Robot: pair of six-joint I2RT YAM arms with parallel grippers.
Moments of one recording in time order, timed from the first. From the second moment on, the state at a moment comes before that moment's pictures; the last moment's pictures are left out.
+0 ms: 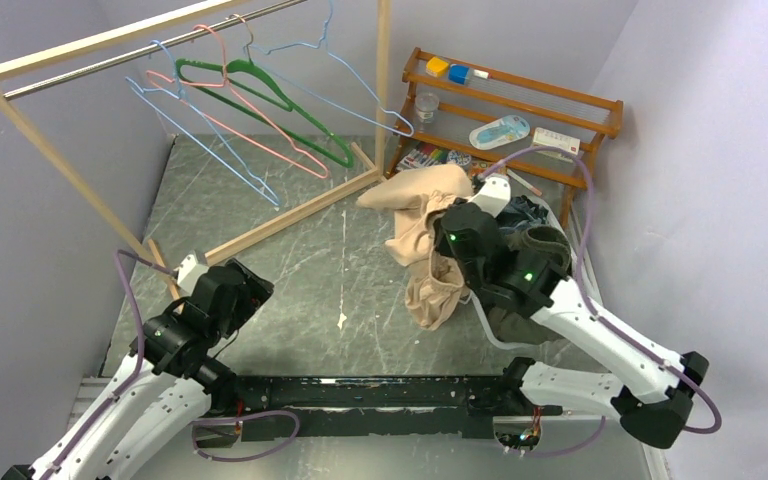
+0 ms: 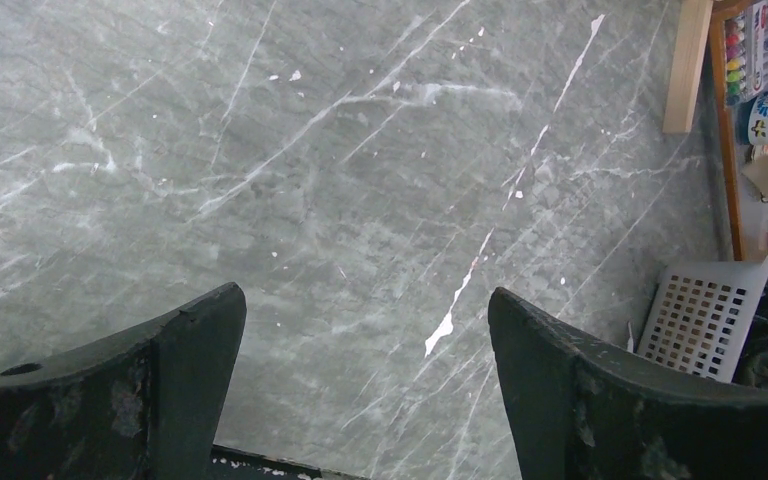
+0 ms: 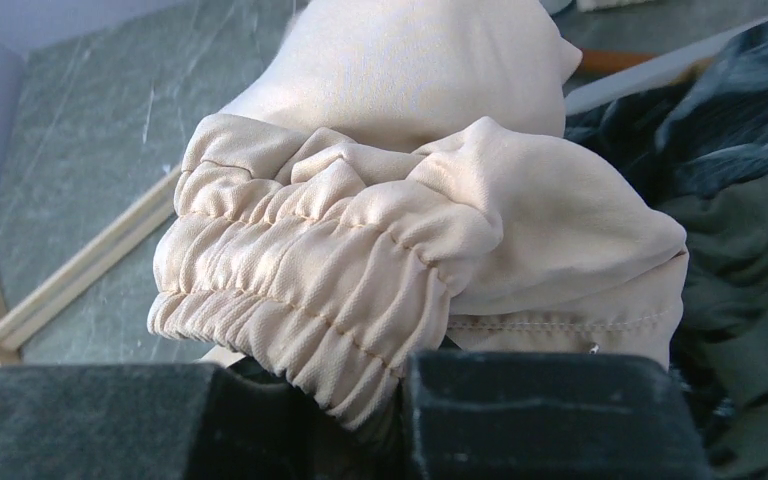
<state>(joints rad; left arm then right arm) -0.55 0.50 0.59 -0.89 -0.40 -1.22 0.89 1.03 1.09 -0.60 0.68 0.69</state>
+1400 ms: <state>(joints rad) -0.55 0.52 0.59 -0.87 -0.39 -1.19 0.27 1.04 1.24 -1.05 0.75 0.48</state>
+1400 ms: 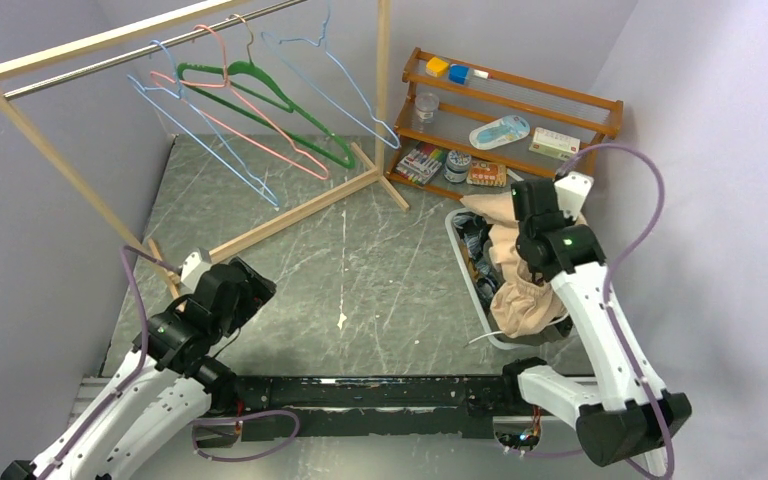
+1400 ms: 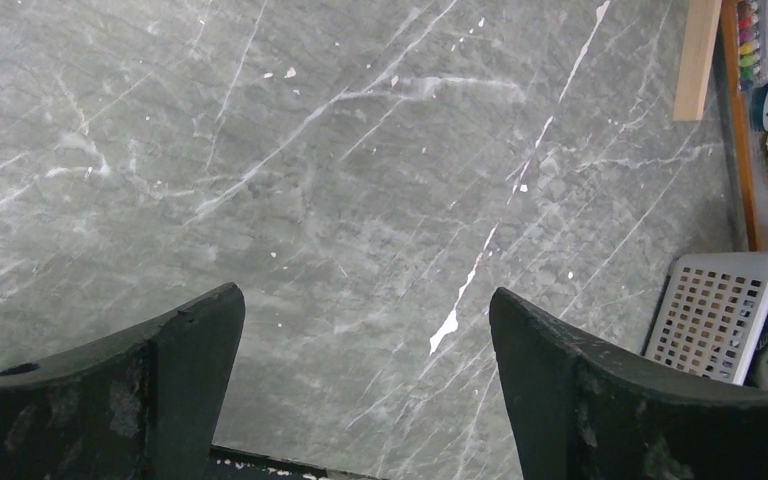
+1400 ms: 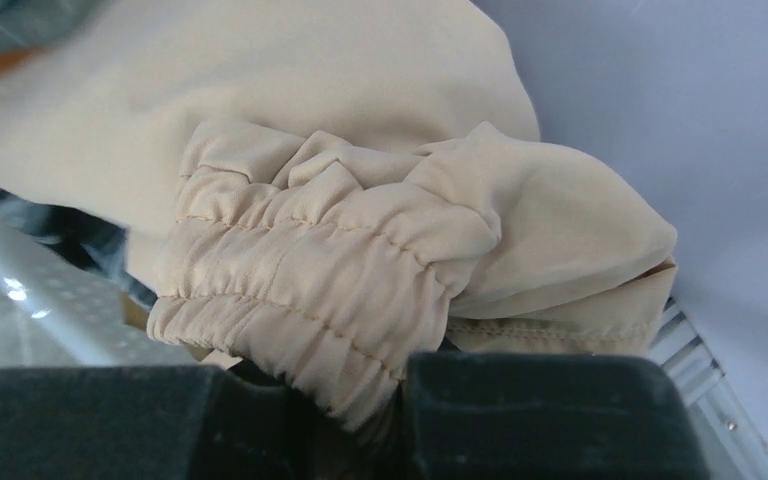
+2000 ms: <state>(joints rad) -0.55 0.49 0.59 -0.87 -0.38 -1.19 0.09 1.18 0.79 -0.60 0.52 0.55</state>
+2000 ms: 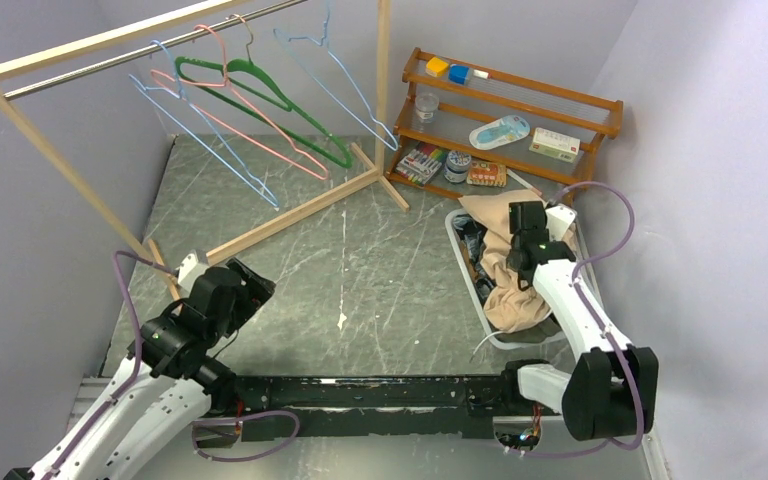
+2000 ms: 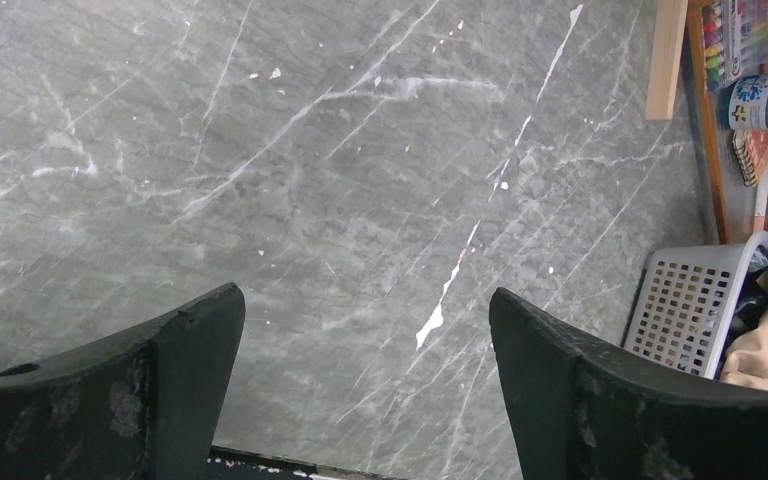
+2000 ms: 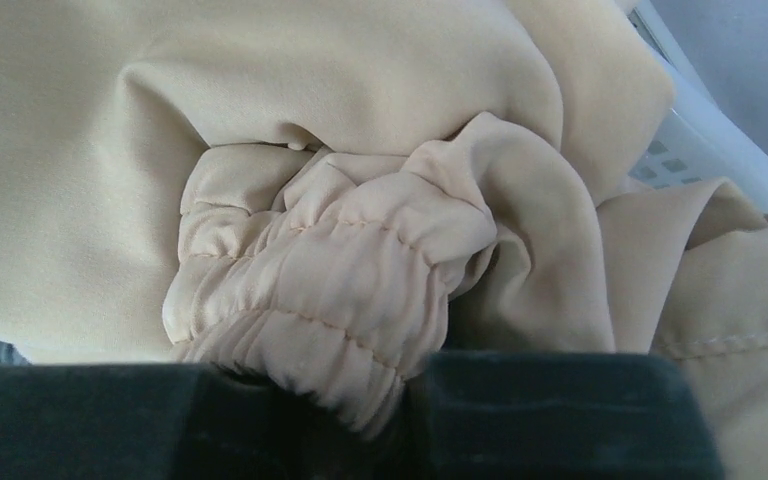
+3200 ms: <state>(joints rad) -0.55 0.49 0.59 -0.88 -0.38 -1.19 0.09 1.19 1.02 -0.78 0.37 0.51</state>
